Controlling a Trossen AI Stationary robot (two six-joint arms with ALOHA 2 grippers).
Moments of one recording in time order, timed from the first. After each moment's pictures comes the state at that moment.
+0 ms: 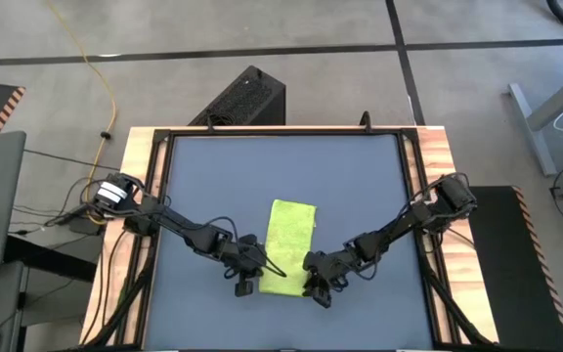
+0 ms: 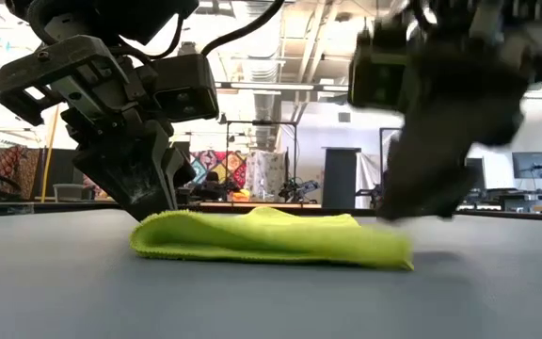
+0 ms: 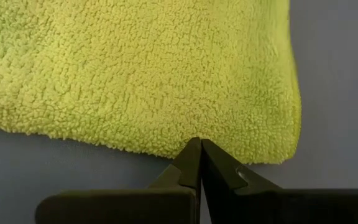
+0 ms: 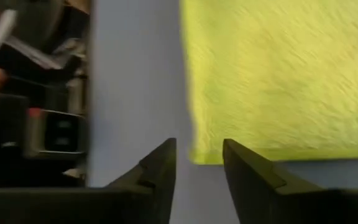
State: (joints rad) left arm -0.34 1.77 0.81 0.07 0.02 -0.43; right arm 0.44 1.79 0.82 0.34 -0.10 0.84
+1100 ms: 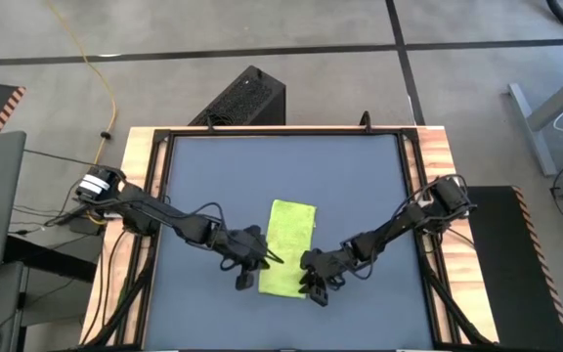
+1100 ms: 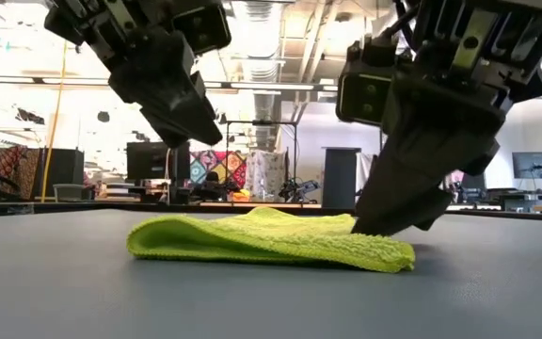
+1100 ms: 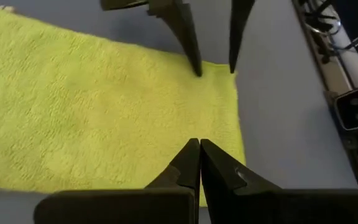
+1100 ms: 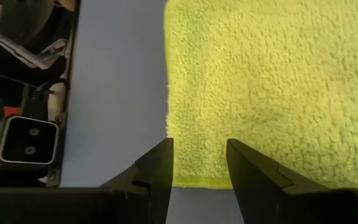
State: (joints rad) left arm -0.31 1.60 0.83 0.12 0.03 -0.37; right arm 0.42 1.85 0.82 0.38 -0.05 0.75
